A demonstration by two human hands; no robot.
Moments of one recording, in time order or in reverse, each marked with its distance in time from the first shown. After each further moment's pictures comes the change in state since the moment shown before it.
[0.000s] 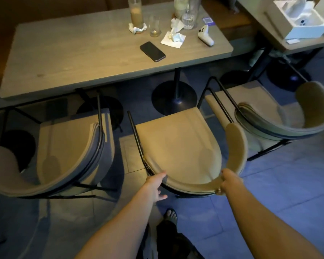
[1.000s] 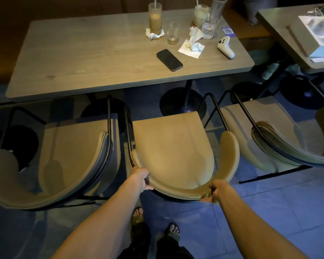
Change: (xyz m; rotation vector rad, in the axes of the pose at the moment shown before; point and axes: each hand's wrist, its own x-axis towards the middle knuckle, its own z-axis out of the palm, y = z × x) left_hand 0.031 0.103 -0.059 -0.059 0.114 0.105; right_hand -0.131 -0.026 0.094 -0.398 -0.260 0.058
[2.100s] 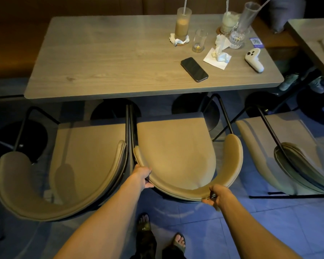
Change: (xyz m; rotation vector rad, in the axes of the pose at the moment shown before) left_hand 0.036 0.070 -0.058 -0.036 -0.028 -0.001; right_hand 0.018 -0.040 0.080 0.000 0.069 -0.063
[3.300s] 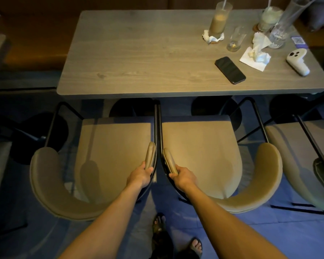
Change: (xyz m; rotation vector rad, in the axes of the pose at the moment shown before) left_hand 0.056 0.008 -0.119 0.705 0.158 0.316; right_hand -0.065 0.000 0.208 -0.970 -0.140 -0.582
